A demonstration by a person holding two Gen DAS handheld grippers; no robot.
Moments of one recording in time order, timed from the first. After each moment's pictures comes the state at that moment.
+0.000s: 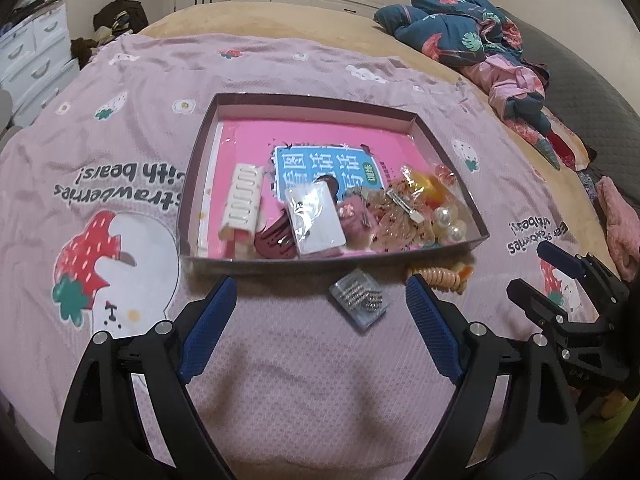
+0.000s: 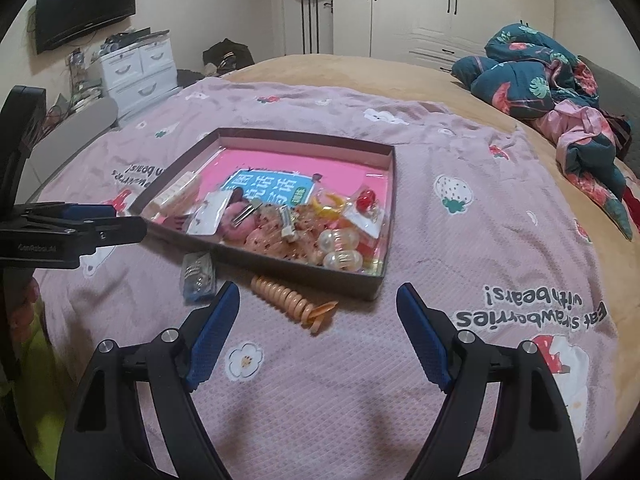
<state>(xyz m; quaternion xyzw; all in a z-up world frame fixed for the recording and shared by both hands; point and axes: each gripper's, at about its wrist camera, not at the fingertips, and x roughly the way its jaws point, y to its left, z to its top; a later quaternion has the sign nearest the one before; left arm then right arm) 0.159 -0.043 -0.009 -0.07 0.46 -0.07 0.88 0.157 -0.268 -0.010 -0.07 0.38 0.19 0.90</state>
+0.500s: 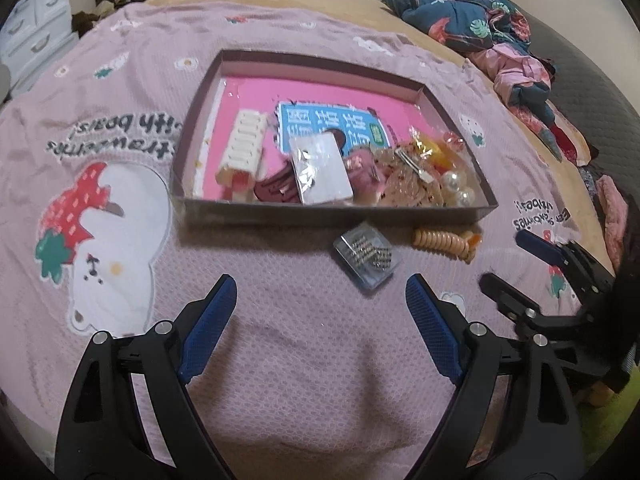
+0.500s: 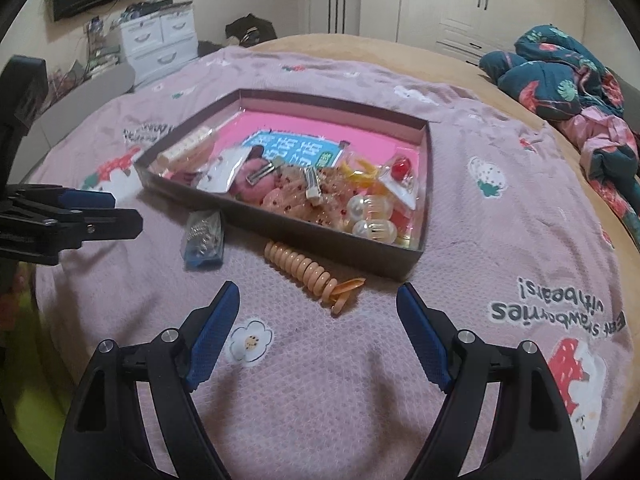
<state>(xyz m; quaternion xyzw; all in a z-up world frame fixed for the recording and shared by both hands) 0.148 -0.040 -0.037 -0.09 0.49 -0.07 0.86 0.165 -0.249 -0.045 -0.11 0.40 0.22 0.88</state>
